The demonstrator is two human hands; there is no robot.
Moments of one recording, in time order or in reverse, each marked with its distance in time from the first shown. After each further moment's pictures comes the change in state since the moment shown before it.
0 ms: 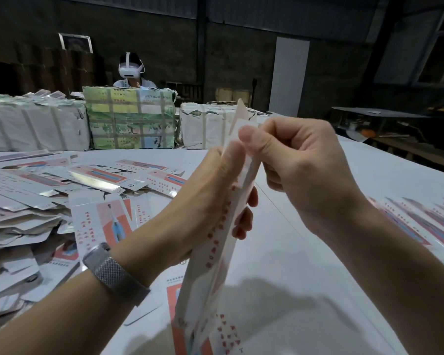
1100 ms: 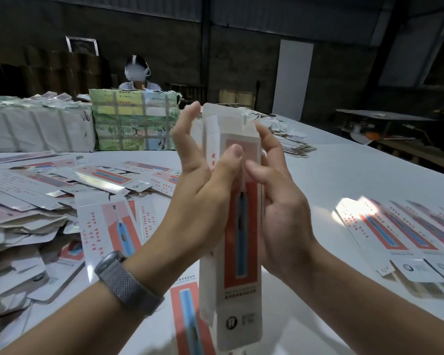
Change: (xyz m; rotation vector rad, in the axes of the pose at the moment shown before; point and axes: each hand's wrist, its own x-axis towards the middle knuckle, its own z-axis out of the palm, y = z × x) left_hand 0.004 -0.007 0.009 0.043 0.350 0.423; right_hand -0.024 0.032 0.041 0.699 -0.027 0.188
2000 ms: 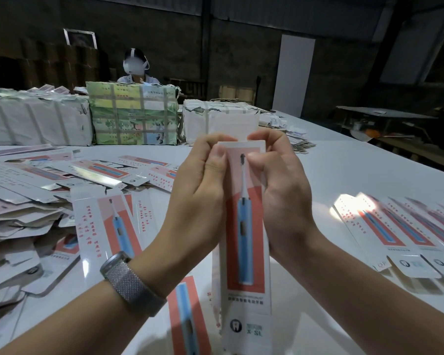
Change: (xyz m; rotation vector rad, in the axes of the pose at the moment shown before) left_hand -0.006 -0.007 0.008 0.034 0.088 -0.052; right_hand 0.002 -0.009 -0.004 -0.306 0.196 -0.054
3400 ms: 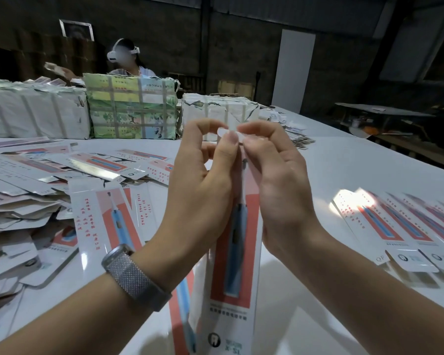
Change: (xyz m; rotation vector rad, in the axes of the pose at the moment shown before) left_hand 0.001 0.002 0.002 0.040 0.085 0.001; right_hand 0.002 -0.007 0.012 -0.017 0.120 0.023
